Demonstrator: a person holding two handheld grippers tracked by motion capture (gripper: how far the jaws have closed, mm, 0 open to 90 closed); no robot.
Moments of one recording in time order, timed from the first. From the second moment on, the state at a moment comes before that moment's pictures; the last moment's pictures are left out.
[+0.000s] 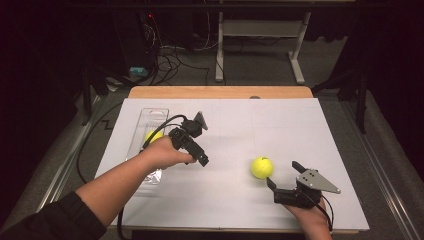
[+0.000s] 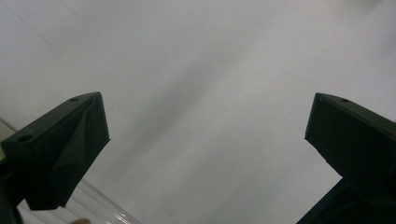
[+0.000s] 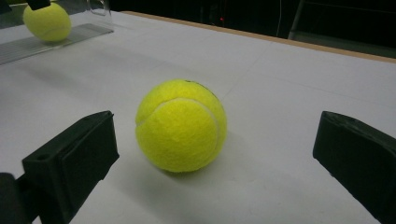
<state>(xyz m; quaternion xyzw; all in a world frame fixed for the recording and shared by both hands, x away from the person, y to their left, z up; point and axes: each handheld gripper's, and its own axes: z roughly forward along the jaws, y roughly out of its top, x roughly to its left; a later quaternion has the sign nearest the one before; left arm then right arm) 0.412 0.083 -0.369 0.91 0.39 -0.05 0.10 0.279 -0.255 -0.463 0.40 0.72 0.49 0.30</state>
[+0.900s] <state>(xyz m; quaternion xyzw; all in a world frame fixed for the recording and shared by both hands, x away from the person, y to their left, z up) 0.407 0.072 -0.373 0.92 0.38 -0.05 0.09 0.280 -0.254 -0.454 0.39 0.71 0.50 0.30</state>
